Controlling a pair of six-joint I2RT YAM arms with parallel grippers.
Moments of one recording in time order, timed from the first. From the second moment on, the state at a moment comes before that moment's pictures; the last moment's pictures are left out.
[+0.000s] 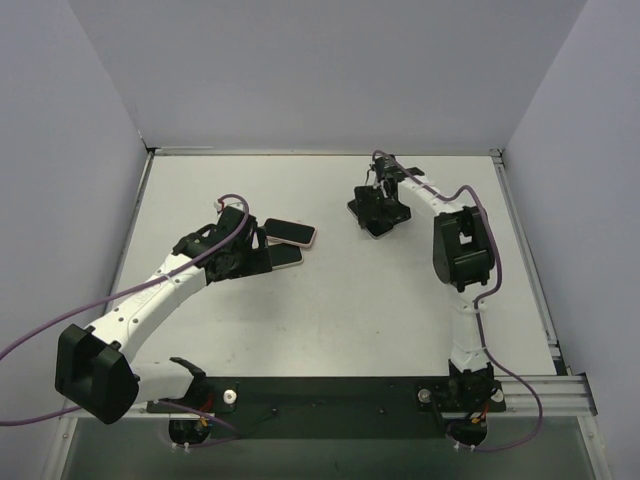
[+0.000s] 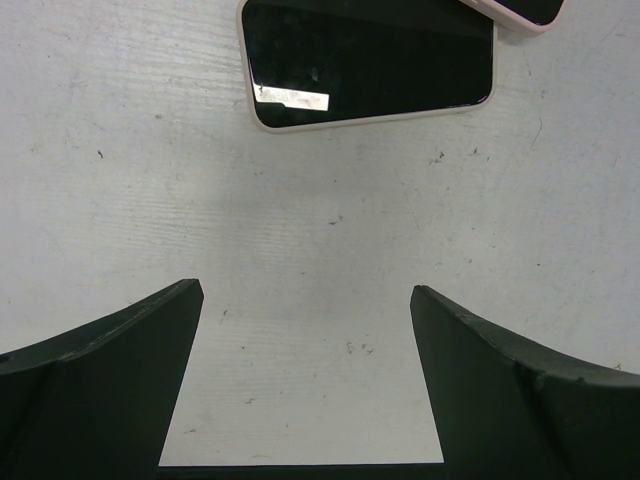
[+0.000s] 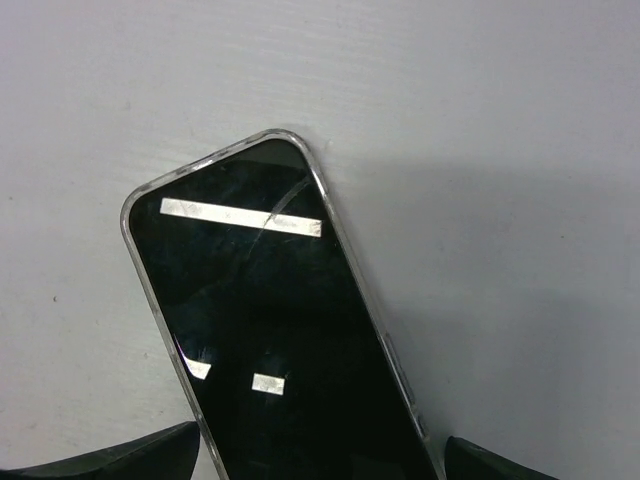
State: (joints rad) left arm -0.51 1.26 1.02 -0.77 -0.23 -0.63; right arm 0.30 2.24 1.75 -0.66 0.00 0.16
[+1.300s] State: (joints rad) left arm -0.50 1.78 1.12 -0.37 0.43 -0.93; right arm 0.42 1.73 1.00 -0.45 -0.23 0.53
